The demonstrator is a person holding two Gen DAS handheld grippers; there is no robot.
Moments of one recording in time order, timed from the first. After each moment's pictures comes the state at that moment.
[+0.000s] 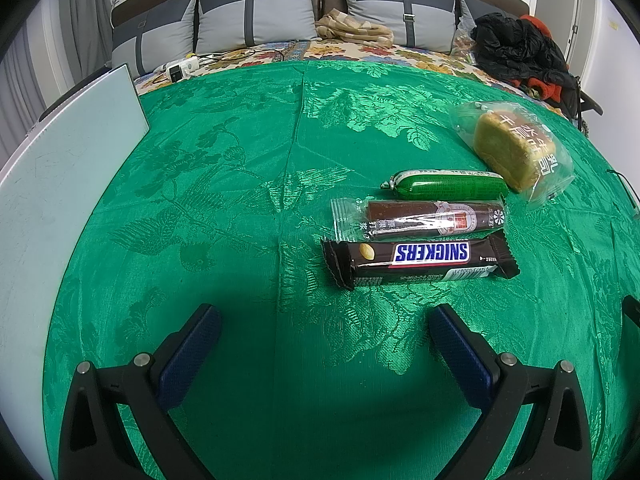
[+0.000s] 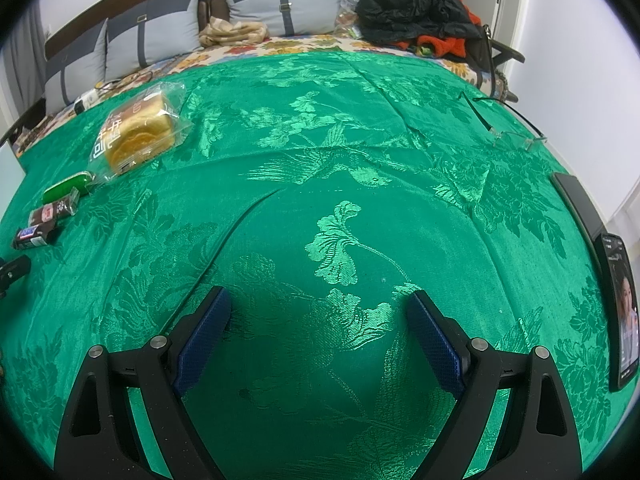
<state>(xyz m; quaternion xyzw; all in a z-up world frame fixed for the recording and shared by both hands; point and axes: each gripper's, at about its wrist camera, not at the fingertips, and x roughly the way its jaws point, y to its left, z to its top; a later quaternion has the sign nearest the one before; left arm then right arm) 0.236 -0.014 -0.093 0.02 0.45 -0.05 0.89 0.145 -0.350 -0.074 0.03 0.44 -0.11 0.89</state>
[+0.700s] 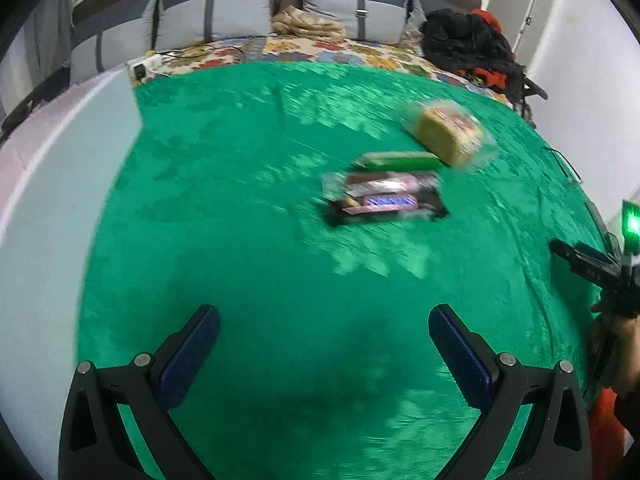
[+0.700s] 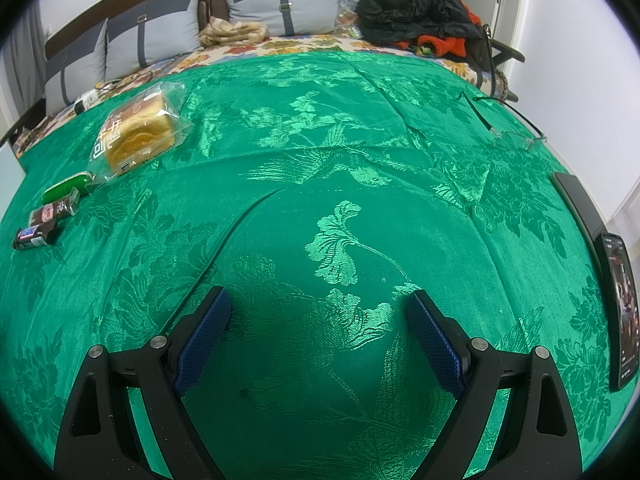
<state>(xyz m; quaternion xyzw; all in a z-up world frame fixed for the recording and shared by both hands) 0.186 0.041 -0.045 0.00 0.47 -0.15 0.87 0.145 -0.351 -0.074 0.03 0.44 -0.11 0.89</state>
